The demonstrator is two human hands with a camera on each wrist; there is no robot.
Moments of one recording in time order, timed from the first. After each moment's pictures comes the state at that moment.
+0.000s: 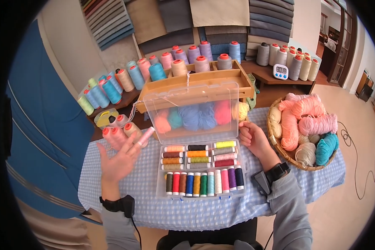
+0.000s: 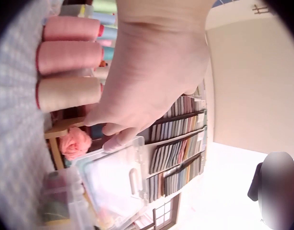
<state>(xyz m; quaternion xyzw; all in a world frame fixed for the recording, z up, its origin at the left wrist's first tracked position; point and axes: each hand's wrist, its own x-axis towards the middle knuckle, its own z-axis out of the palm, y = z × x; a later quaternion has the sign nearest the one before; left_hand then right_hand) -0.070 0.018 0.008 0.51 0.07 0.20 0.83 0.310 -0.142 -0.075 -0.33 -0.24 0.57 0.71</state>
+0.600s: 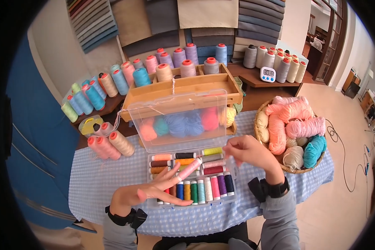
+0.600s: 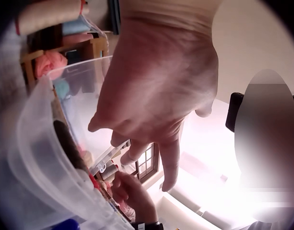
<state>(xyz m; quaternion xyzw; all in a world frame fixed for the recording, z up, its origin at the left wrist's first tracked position) 0.007 -0.029 0.018 0.83 -0.16 -0.07 0.53 0.260 -0.183 0.028 -0.69 -0.49 0.36 0.40</state>
